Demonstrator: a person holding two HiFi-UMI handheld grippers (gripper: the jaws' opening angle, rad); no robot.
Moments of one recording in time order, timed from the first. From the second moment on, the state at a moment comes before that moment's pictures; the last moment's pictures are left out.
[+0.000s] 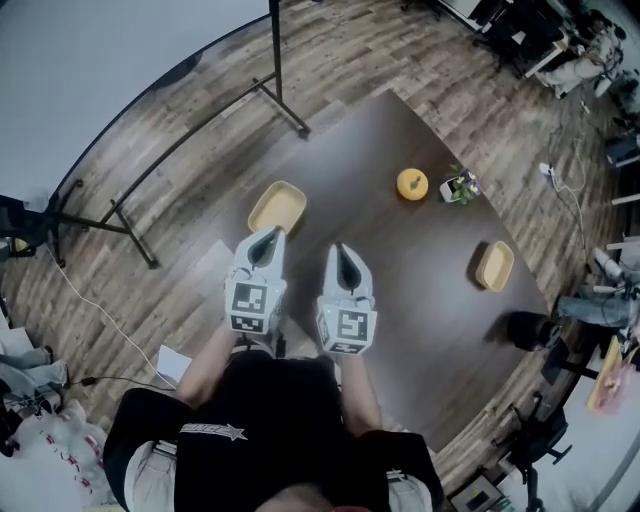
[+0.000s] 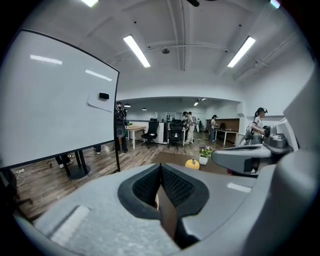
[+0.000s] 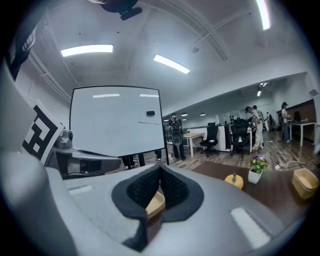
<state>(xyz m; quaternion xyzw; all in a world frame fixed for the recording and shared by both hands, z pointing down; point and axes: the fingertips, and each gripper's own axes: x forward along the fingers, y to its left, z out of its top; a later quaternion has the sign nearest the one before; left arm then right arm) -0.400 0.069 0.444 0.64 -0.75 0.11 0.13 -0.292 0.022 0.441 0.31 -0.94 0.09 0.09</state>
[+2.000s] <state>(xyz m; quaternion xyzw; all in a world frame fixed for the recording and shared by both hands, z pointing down) -0.480 0.056 0.625 0.67 -0.64 0.22 0.29 -0.372 0.017 0.625 0.34 -0.87 0.27 0.22</state>
